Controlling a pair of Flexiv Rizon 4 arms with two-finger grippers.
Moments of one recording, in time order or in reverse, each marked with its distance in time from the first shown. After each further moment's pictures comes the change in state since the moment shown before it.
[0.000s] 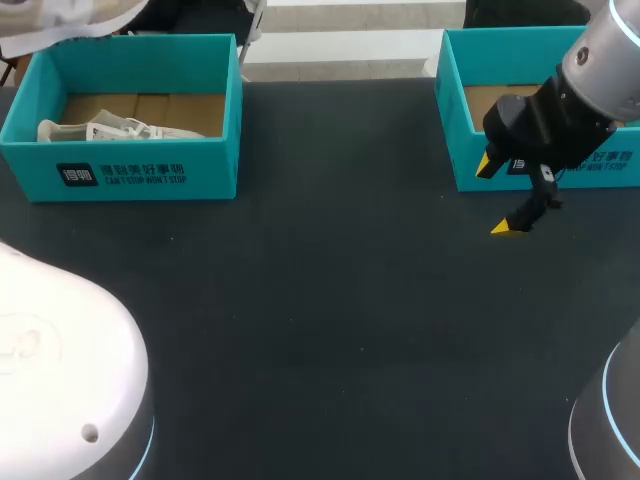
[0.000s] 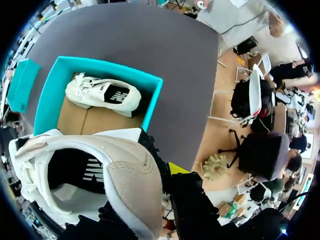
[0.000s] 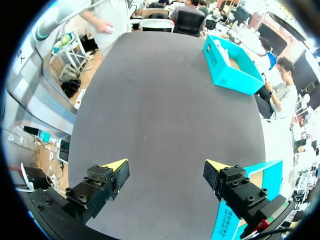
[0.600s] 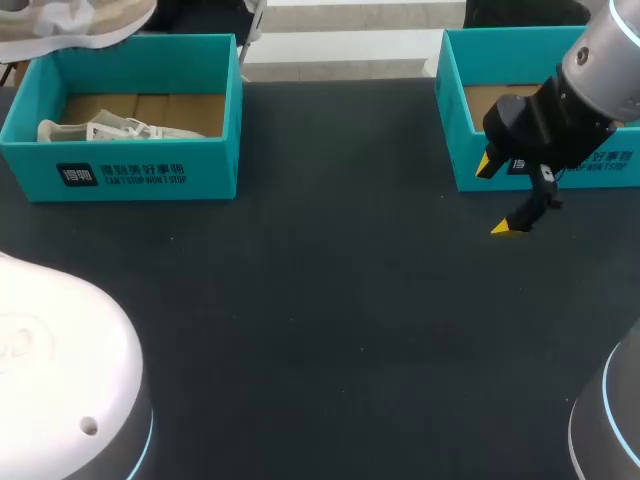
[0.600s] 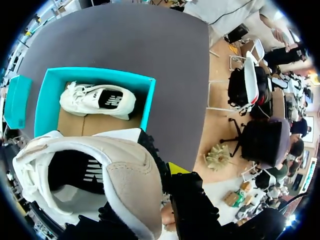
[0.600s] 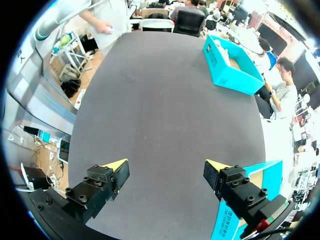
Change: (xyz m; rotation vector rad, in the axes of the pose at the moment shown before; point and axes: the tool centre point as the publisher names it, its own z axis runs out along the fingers) left arm -0.006 -0.008 0.000 -0.044 -0.006 0.095; right arm 0.000 0.000 0.000 0.000 0.000 0.000
